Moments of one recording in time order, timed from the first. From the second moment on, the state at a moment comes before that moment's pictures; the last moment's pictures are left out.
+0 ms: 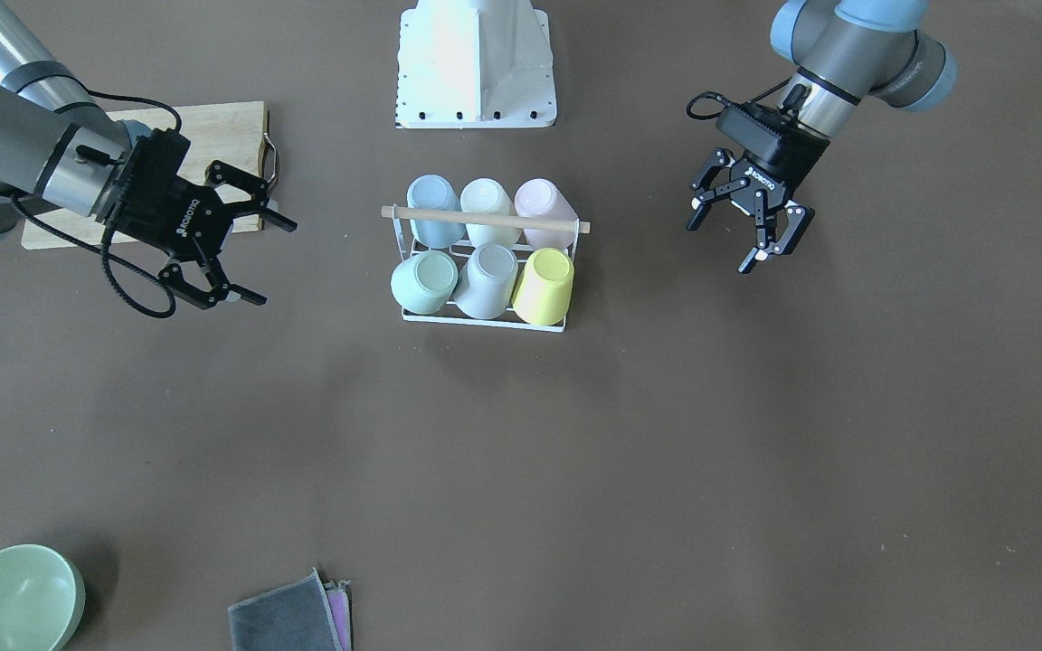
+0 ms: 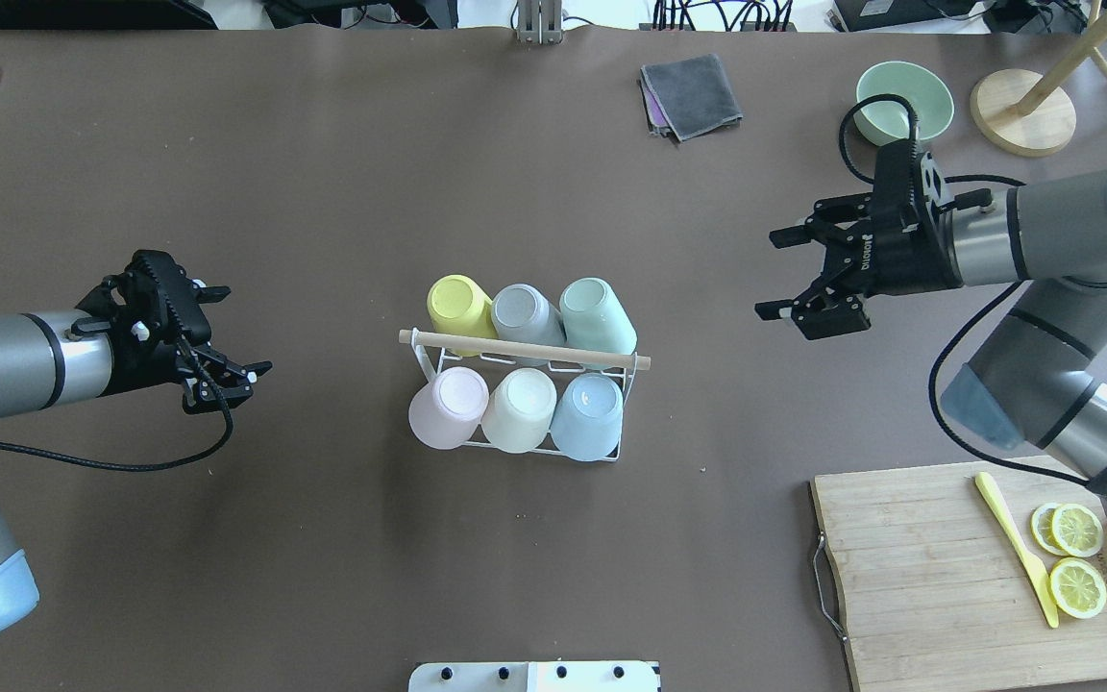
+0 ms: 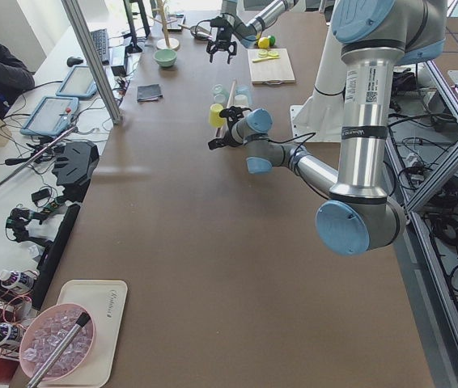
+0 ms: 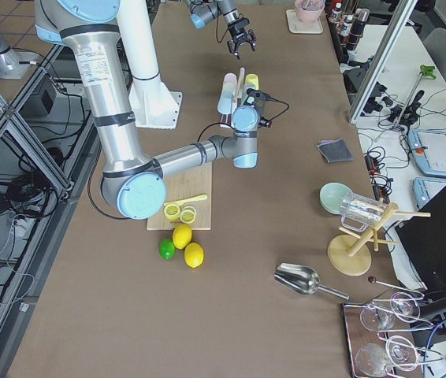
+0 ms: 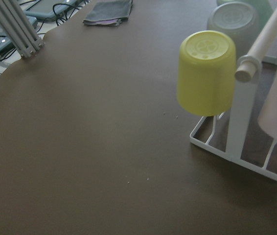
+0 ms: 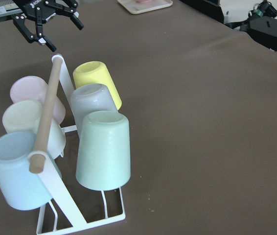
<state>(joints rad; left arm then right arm) -0.61 -1.60 -1.92 -2.40 -1.65 -0.18 0.87 -1.34 1.58 -0.25 2.25 0.33</state>
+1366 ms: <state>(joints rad) -0.99 -1.70 -1.86 -1.67 -1.96 -0.25 1.23 -1.73 1.71 -1.04 2.34 0.51</state>
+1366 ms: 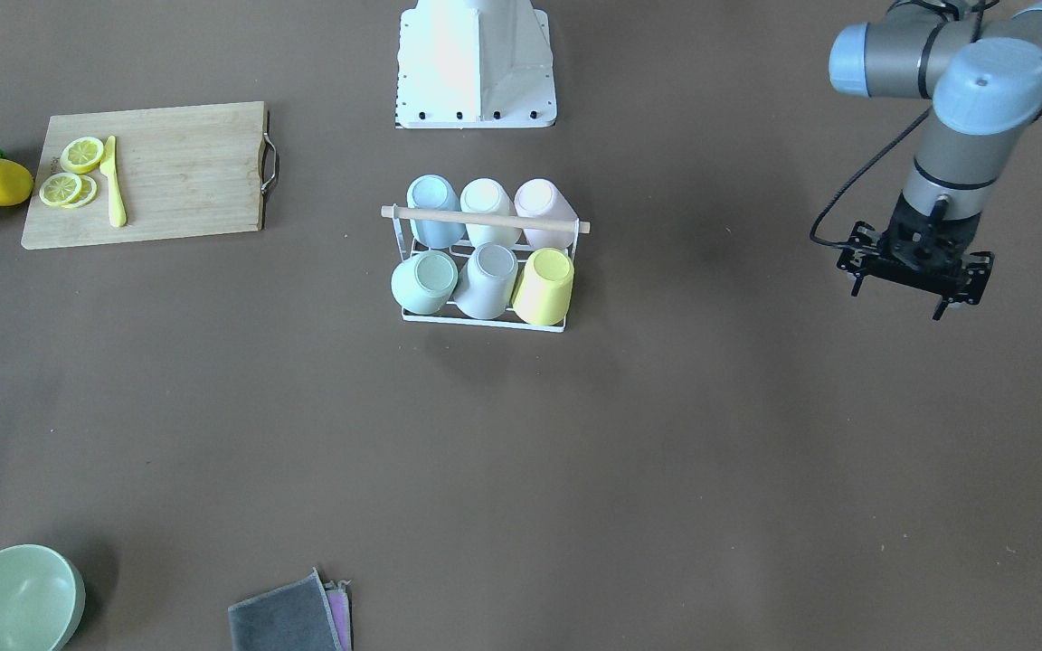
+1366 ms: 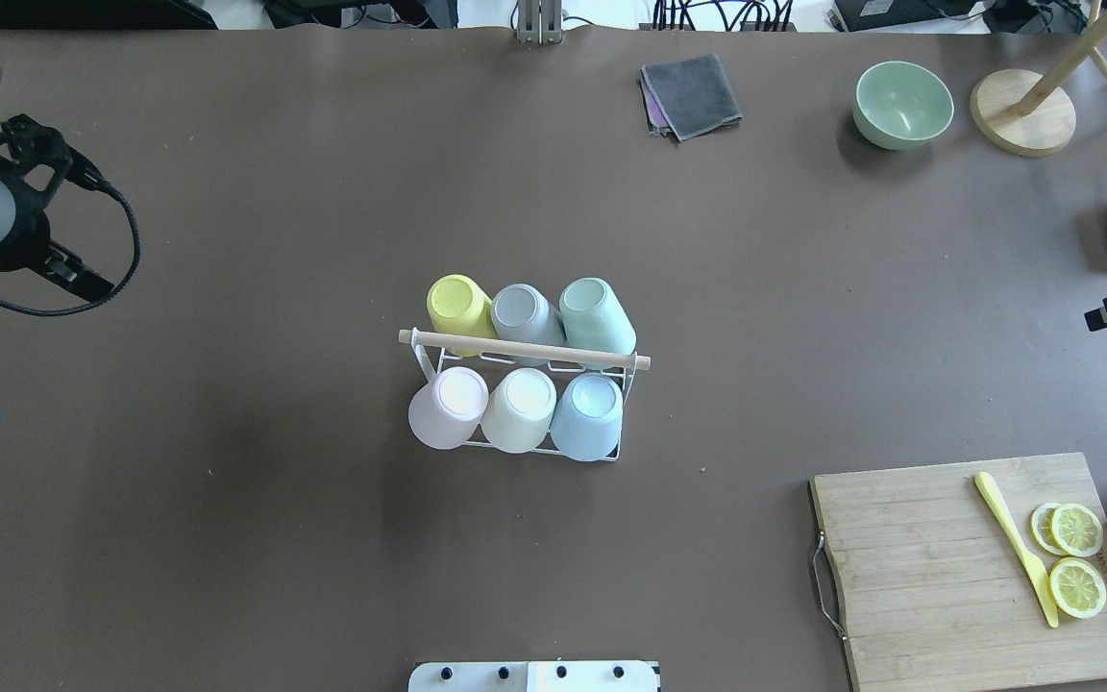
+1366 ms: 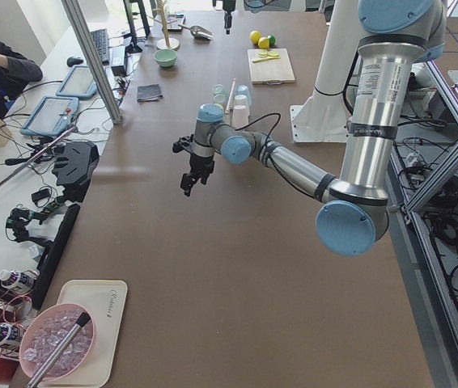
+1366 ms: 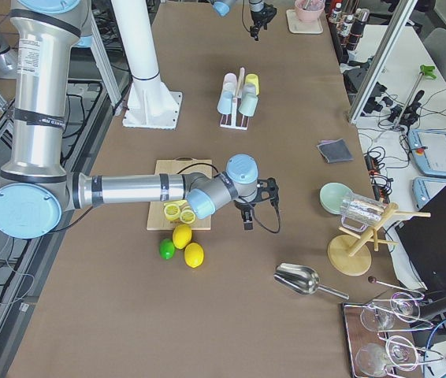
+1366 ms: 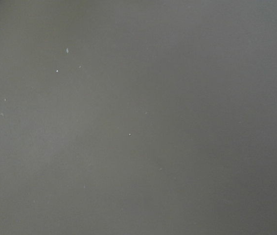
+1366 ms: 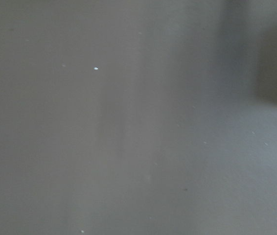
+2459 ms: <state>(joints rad) -1.59 -1.44 -1.81 -1.40 -2.39 -0.01 1.50 -1.78 1.65 -1.41 2.28 0.28</state>
